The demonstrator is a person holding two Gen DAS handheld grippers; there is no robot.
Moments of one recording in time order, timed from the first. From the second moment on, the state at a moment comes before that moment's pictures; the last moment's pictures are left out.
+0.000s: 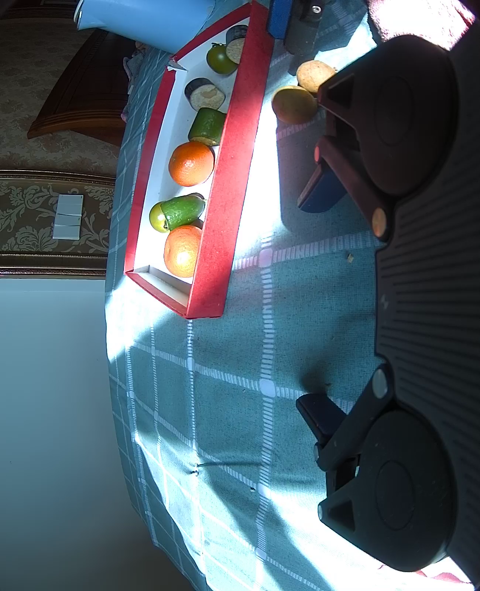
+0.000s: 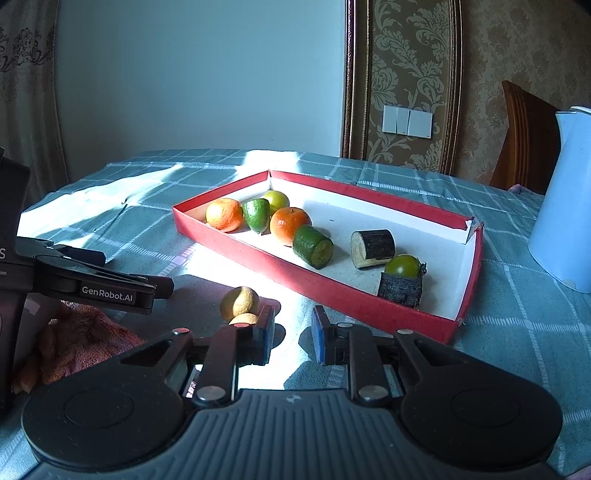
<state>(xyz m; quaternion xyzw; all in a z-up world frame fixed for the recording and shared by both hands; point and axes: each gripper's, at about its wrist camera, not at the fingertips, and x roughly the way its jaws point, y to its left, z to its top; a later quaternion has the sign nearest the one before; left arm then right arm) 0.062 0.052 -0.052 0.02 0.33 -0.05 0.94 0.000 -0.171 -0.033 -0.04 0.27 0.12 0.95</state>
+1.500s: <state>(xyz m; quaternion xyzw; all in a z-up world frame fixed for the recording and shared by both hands) 0.061 0.052 -0.052 0.02 0.33 -0.05 0.94 0.020 -0.170 -0.015 -0.07 0.24 0.09 0.96</state>
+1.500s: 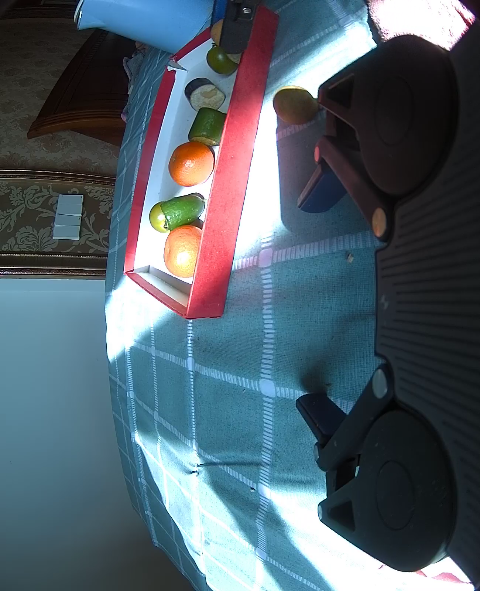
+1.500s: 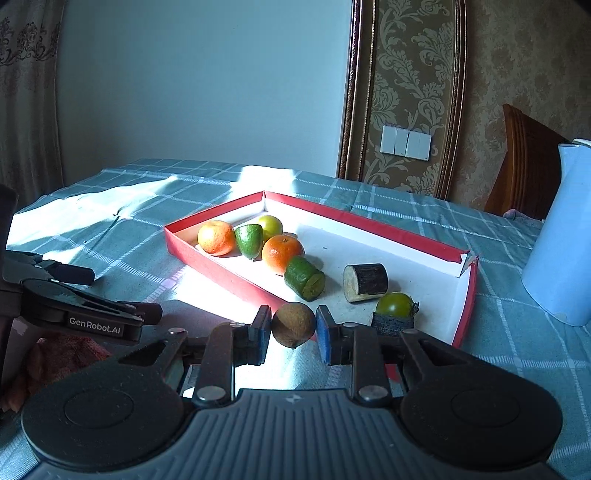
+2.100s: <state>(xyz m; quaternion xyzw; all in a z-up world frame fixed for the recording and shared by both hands) 0.061 0.052 -0.052 0.02 0.33 -0.05 0.94 0.102 -0.160 -0.021 -0.10 0.27 0.07 0.96</state>
